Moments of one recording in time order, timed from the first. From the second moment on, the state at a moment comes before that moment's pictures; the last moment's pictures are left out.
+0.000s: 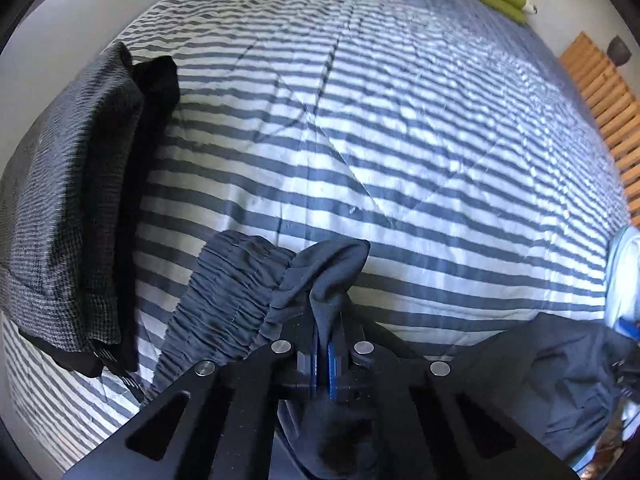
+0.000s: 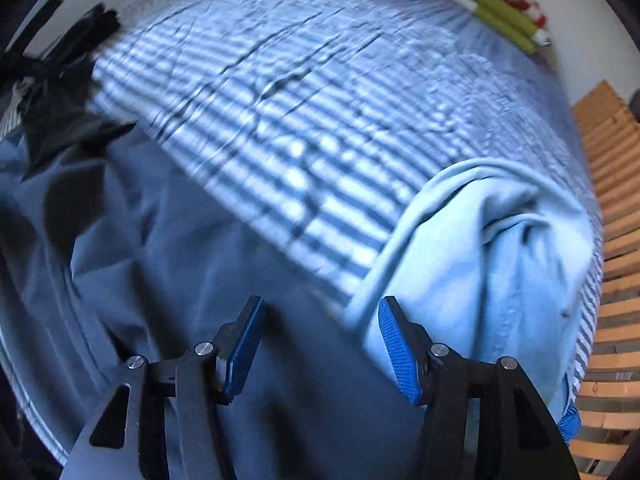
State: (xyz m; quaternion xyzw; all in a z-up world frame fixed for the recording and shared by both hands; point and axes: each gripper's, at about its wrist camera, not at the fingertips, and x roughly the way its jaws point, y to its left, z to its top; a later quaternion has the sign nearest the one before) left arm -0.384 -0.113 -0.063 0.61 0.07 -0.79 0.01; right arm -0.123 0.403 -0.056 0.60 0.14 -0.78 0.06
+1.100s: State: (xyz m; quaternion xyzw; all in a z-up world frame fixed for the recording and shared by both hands) left arm -0.410 -0.188 -0.023 0.55 0.19 -0.81 0.00; right arm -0.118 0.439 0.018 0.49 0.11 -0.85 -0.17
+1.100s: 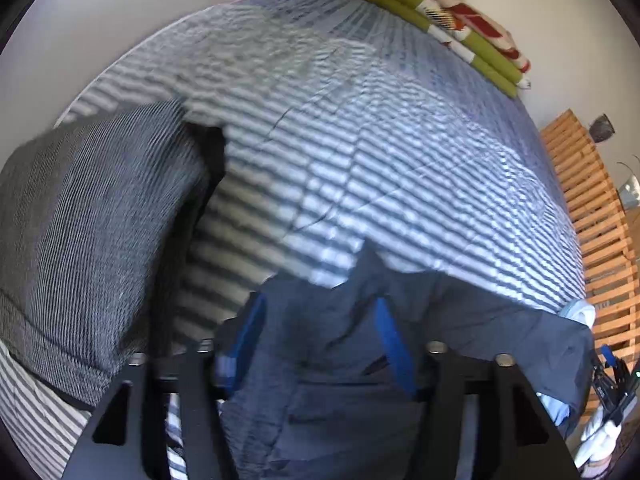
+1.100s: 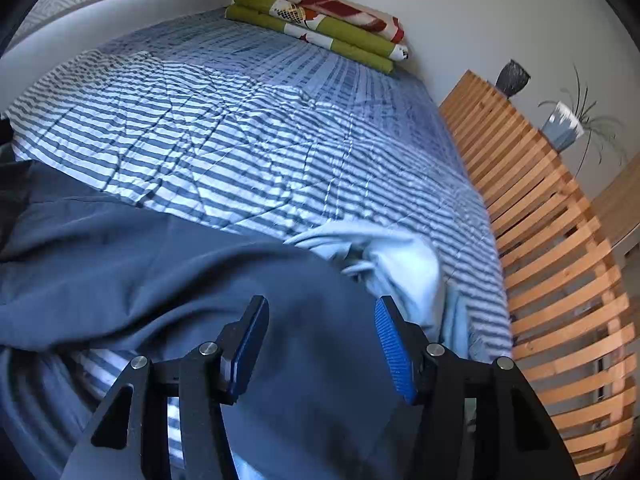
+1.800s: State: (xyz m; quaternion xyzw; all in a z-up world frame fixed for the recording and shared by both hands) left arm -0.380 -0.213 -0.059 0.56 0.21 -0.80 -0.07; right arm -0.105 0.396 -0.009 0.52 0.06 -0.85 -0.09
